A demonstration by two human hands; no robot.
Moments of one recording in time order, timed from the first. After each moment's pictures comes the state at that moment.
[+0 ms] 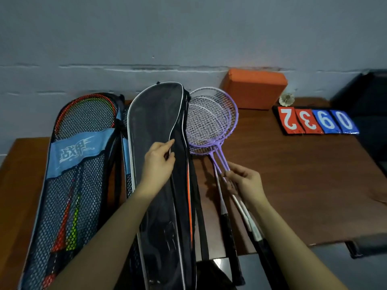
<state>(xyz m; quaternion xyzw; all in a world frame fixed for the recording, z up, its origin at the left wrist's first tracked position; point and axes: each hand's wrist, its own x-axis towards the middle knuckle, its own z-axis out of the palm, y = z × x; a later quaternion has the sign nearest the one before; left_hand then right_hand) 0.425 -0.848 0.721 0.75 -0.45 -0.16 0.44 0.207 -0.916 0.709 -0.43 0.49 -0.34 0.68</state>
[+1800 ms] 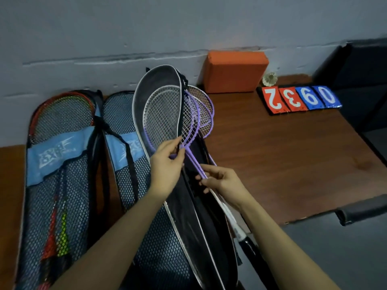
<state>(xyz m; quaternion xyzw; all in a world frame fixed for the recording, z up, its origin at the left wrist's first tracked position) 0.366 -0.848 0.725 0.69 -0.43 -0.24 0.53 0.203 -0.882 0.698 -0.52 0.46 -0.20 0.69</state>
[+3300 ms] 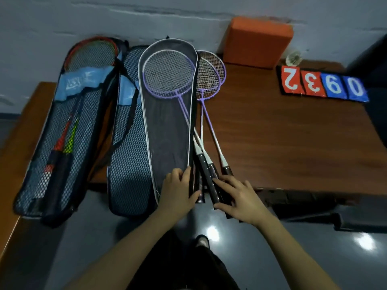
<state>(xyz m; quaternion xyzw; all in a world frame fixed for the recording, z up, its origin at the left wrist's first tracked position) 0.199 -0.697 0.657 0.83 -0.51 -0.18 0.13 0.017 -0.811 0.649 -0.94 0.26 0.03 0.23</state>
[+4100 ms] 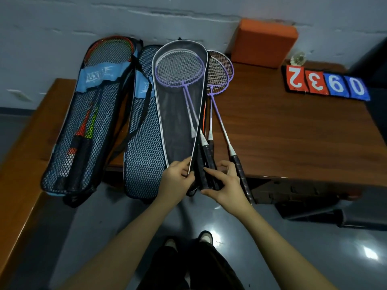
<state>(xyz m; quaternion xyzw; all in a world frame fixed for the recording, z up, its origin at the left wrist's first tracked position) 0.208 -0.658 0.683 0.79 -0.38 -0.22 0.44 0.064 -0.739 0.672 -0.81 0.37 -0.15 0.44</state>
